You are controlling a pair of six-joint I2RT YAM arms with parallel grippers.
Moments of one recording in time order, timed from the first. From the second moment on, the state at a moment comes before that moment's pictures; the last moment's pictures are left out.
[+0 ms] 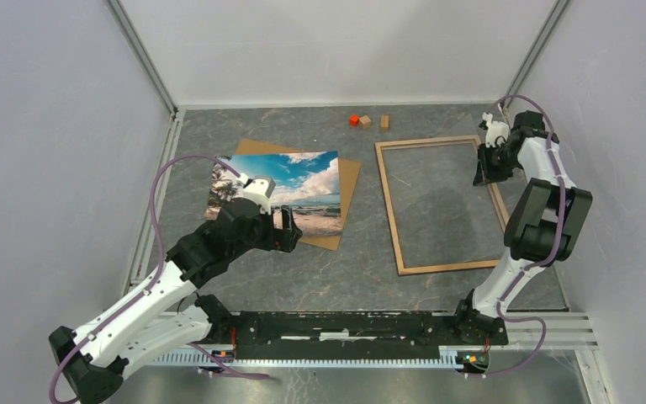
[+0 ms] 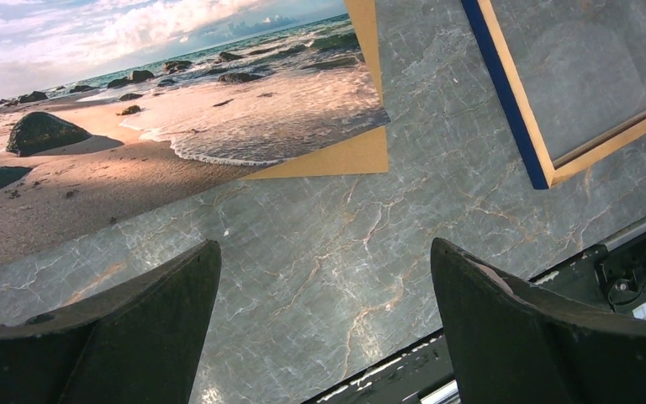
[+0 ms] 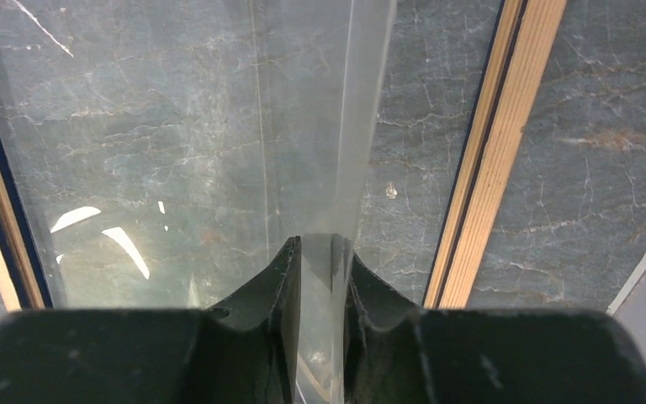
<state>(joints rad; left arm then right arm) -0.76 0.78 0.76 -0.59 -0.17 -0.46 -0.33 1.84 1.45 -0.82 -0.33 -0.40</state>
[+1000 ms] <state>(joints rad) -0.76 0.88 0.76 -0.51 -0.09 -0.52 -0.29 1.63 1.37 -0.63 -0.05 -0.17</state>
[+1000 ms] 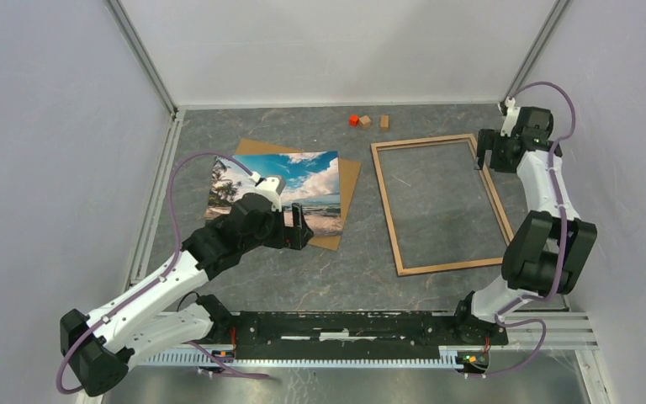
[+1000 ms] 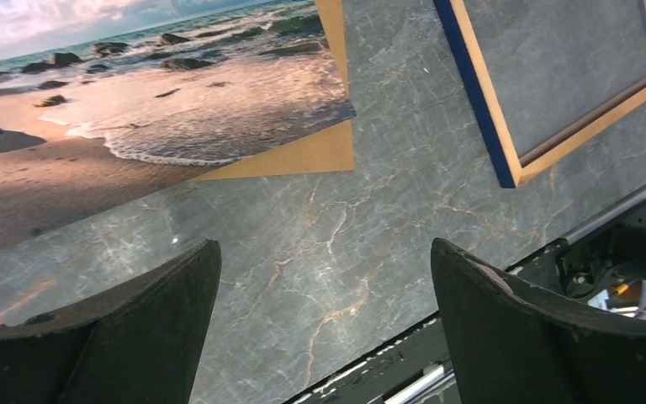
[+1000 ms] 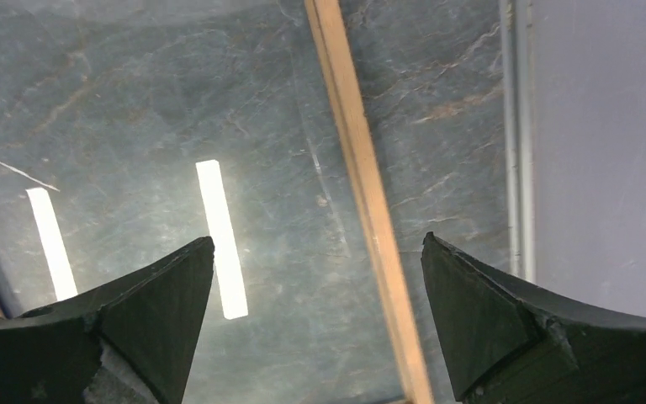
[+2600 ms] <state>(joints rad) -0.78 1.69 0.88 0.10 0.38 -0.87 -0.39 1.86 1.20 -0.22 -0.27 0.09</state>
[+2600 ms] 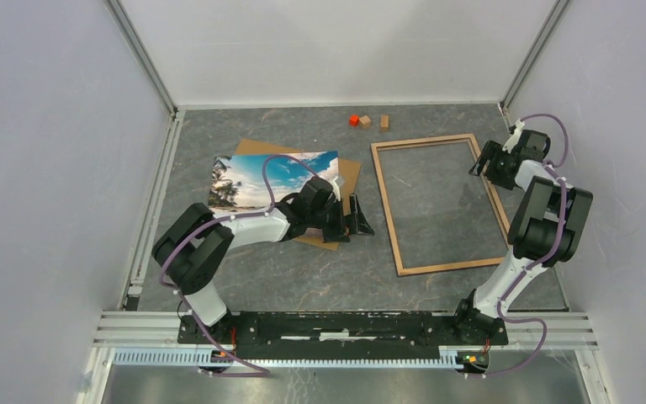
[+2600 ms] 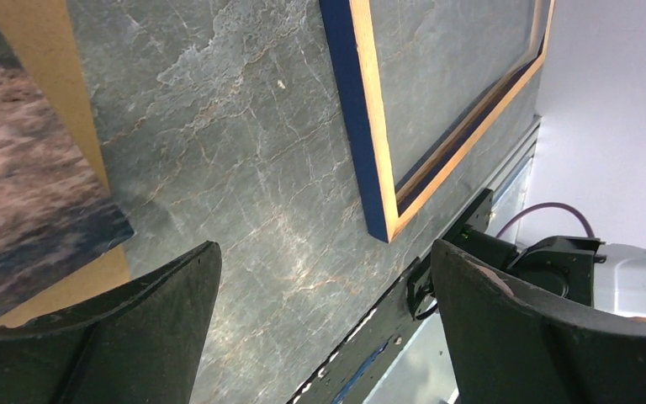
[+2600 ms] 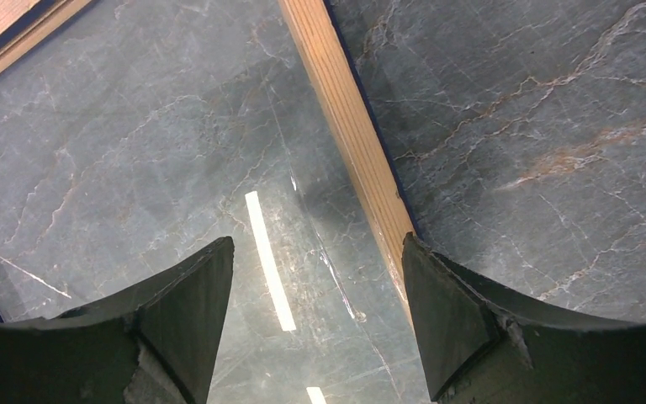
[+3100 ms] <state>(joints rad) -0.78 1.88 0.99 0.17 0.41 -1.02 -0.40 1.85 1.14 -0.13 -0.33 0.12</state>
